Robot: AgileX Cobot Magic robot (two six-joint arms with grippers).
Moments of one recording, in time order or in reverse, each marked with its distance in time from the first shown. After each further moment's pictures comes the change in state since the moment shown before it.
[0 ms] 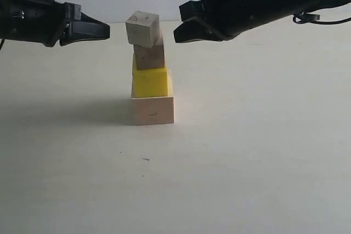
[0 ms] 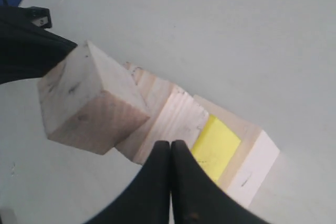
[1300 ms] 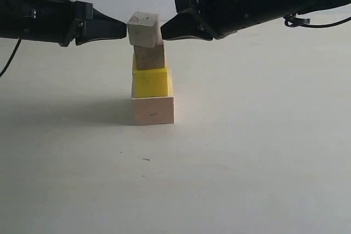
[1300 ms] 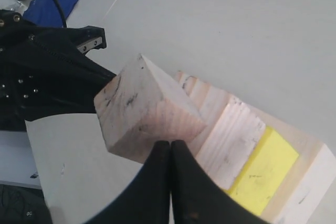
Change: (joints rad) left arm -0.056 0.000 0.000 -0.061 0.047 0.042; right arm 0.000 0.026 0.000 0.151 0.099 -0.080
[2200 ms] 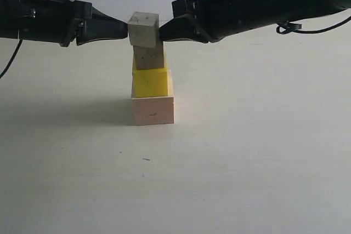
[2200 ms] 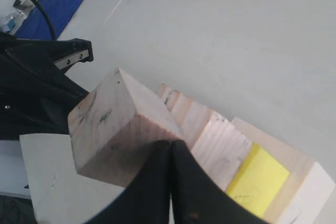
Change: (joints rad) left arm 0.000 0.000 0.000 0.000 0.022 0.000; right arm 0.000 0.049 0.000 0.088 -0.023 -0.101
